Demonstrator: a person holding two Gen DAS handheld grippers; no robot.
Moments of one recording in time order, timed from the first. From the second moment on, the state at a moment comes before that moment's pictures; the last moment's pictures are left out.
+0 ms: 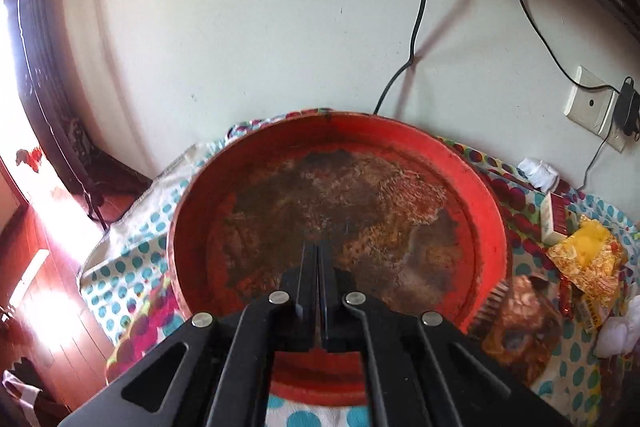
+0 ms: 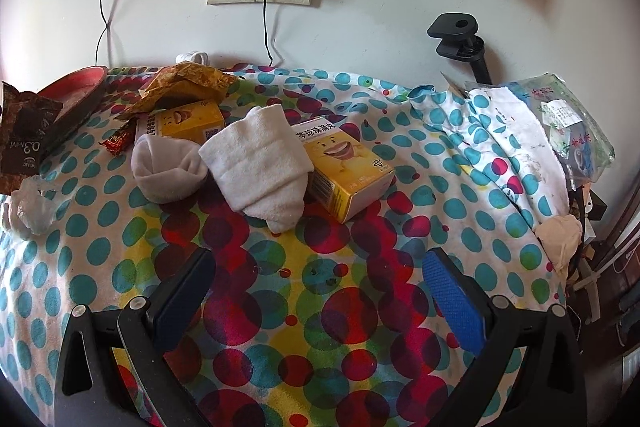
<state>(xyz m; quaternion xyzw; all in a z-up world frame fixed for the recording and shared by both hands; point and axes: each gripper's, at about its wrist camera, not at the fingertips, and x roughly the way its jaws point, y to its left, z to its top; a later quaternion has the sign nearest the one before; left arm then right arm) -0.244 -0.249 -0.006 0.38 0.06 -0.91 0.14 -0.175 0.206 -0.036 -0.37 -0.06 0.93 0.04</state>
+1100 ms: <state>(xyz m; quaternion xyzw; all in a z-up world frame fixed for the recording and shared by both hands) -0.259 -0.204 0.005 0.35 -0.02 -0.93 0.11 -0.165 0.187 -0.032 -0.37 -0.07 0.93 0.02</state>
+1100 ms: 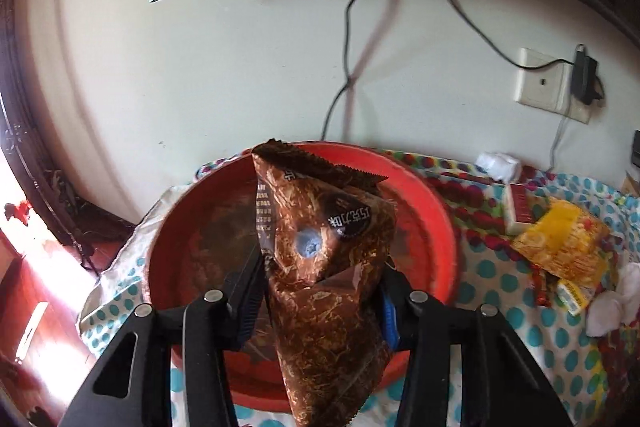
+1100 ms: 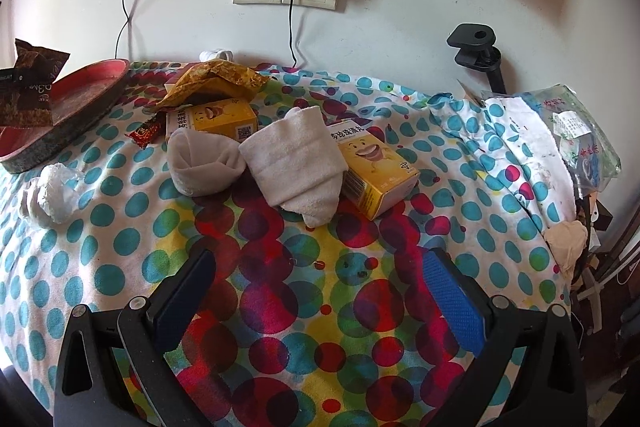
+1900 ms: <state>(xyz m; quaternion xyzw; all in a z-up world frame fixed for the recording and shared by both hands) -0.223 -0.218 0.010 0.31 0.00 -0.94 0.11 -0.153 0.145 -0.004 -0.32 -0.10 0.94 -0.02</state>
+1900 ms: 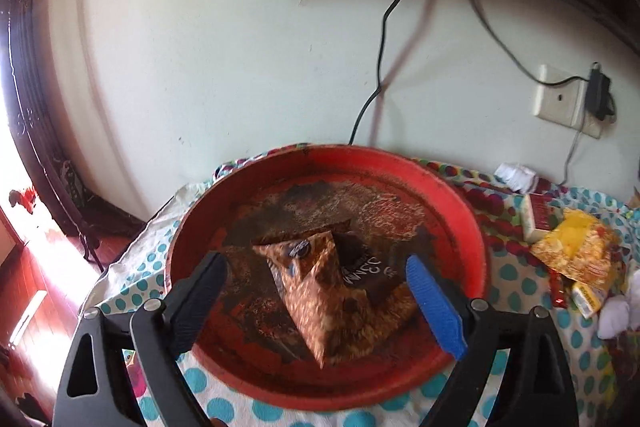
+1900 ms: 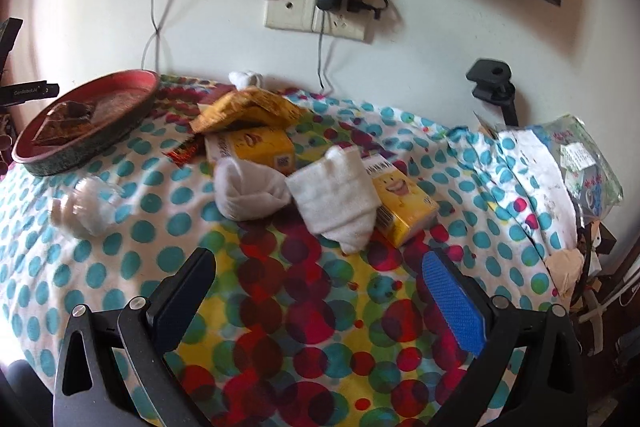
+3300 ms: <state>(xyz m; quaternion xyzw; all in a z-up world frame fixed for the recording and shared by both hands) -0.059 -0.122 -0.031 0.29 0.04 -0.95 -0.03 -0.243 0.164 0.004 -0.34 -0.09 0.93 -0.08</state>
